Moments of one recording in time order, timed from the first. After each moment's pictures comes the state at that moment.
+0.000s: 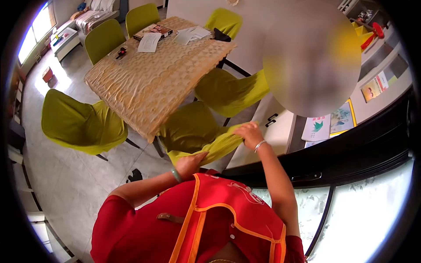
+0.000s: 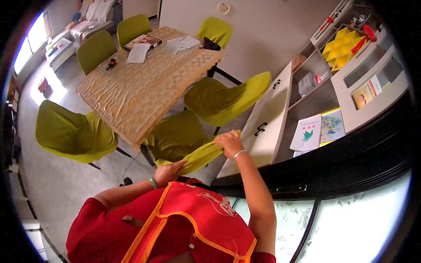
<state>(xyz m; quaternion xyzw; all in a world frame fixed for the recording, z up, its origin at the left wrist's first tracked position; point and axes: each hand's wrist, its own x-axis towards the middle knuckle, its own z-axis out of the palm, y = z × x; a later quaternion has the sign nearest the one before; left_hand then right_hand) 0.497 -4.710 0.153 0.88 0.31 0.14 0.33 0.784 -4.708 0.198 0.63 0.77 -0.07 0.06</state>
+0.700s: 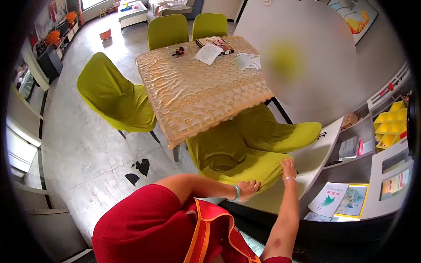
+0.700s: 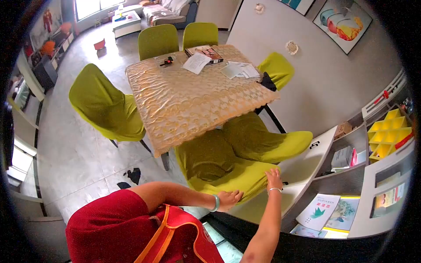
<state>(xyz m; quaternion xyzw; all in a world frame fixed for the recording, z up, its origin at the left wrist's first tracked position) 0.702 -4.687 0.099 0.94 0.27 0.12 0.20 0.953 -4.624 0.145 0.72 0.68 -0.01 0.14</state>
